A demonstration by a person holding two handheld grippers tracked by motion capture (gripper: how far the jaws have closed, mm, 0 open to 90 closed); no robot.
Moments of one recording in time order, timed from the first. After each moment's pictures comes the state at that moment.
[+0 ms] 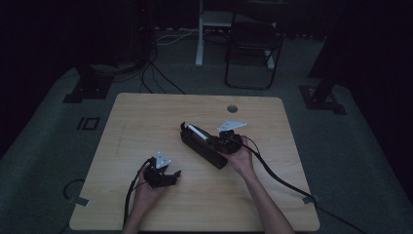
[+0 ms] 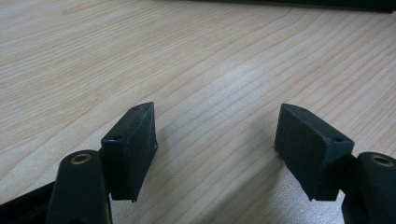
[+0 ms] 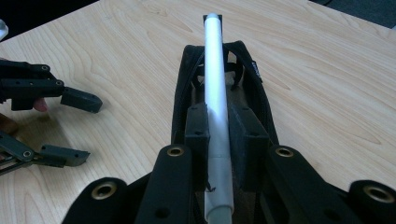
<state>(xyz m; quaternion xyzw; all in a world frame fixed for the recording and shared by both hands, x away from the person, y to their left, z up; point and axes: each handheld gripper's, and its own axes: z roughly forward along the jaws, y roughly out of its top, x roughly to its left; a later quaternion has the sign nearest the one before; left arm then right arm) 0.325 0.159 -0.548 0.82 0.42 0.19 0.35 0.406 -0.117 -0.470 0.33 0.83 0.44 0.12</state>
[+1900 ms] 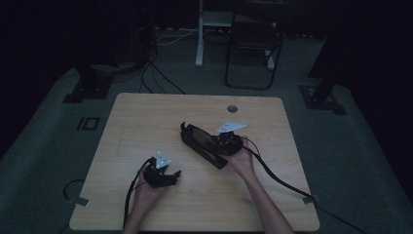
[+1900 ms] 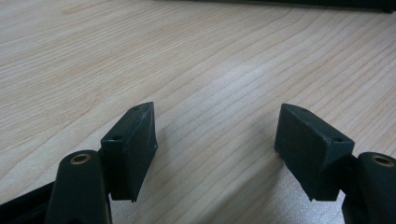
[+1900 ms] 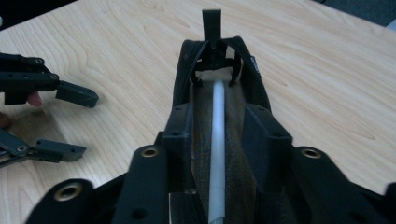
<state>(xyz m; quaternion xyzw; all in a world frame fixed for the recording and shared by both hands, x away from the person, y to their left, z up) 0.325 0.159 -0.548 0.82 0.42 0.19 0.35 0.401 -0.116 -0.470 0.33 0.83 0.43 0.13</state>
